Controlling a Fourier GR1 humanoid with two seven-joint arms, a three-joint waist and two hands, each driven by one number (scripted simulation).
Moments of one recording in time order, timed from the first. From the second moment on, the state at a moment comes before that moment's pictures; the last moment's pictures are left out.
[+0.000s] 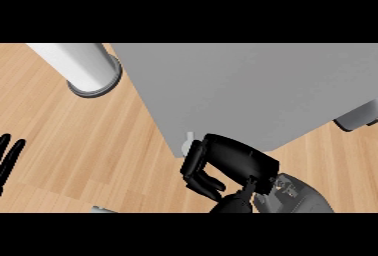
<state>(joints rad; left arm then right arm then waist) 0.34 0.80 -0.12 -1.83 1.03 -0.25 -0.52 -0.43 -0.07 0.44 -1.84 -0.21 0.42 0.58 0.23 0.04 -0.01</state>
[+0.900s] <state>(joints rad) 0.37 0.79 -0.08 -1.79 1.04 -0.30 -0.54 -0.89 0.00 0.38 -1.31 -0.22 -0.01 0.52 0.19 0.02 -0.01</state>
